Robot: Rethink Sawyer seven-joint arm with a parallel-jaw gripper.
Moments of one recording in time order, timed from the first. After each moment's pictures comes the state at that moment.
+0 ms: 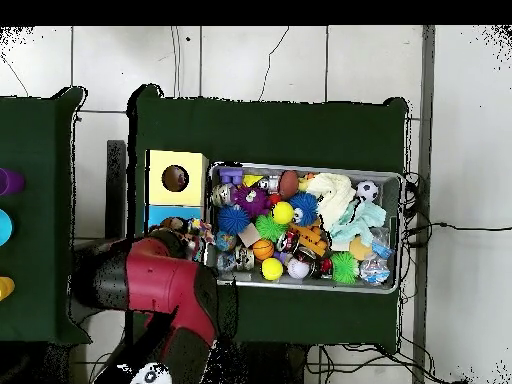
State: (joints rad) arm 0.47 -0.59 -0.53 1.66 0.30 0.46 1.88
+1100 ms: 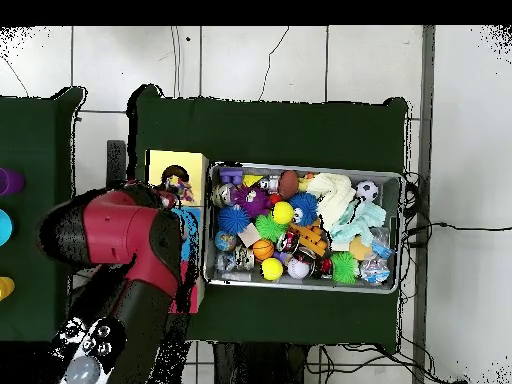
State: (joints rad) arm 0.51 -0.45 -0.61 1.37 0.35 0.57 2.01
